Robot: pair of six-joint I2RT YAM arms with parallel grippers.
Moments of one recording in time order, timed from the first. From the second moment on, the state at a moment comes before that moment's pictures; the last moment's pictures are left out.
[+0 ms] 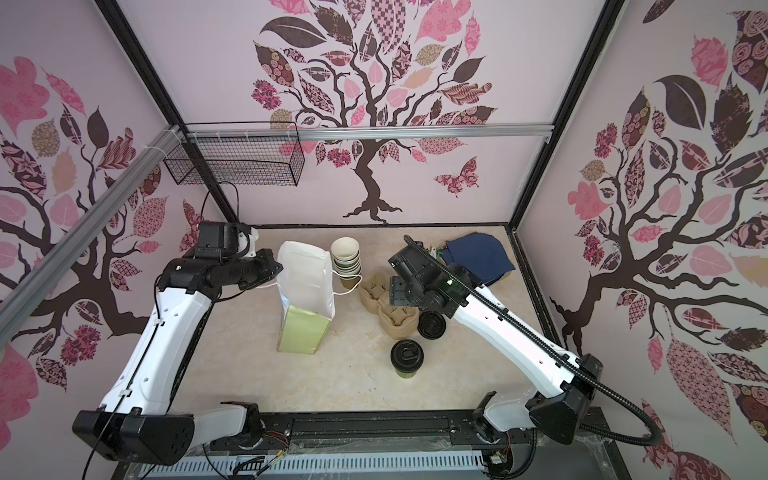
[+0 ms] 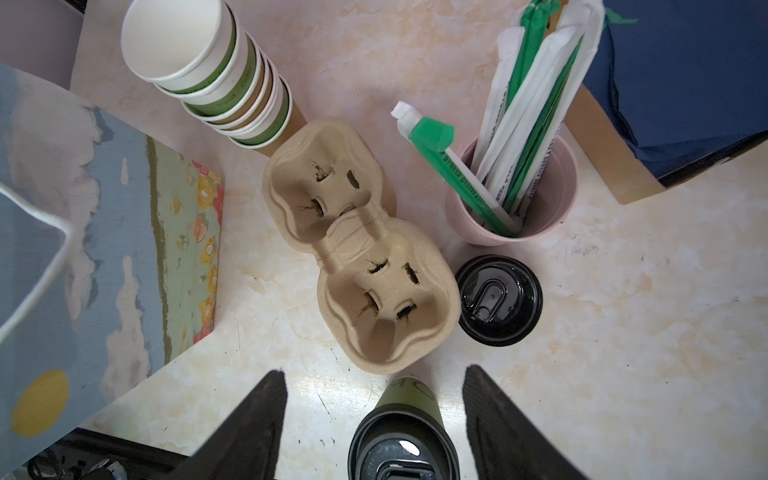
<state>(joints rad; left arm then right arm) -0.10 1.24 1.43 -1.00 0.26 -0.52 0.77 1.35 1.47 -1.06 0.24 0.68</state>
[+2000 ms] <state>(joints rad) -0.16 0.96 1.21 -1.16 0.34 -0.48 0.71 1.70 1.77 -1.19 0.10 0.41</state>
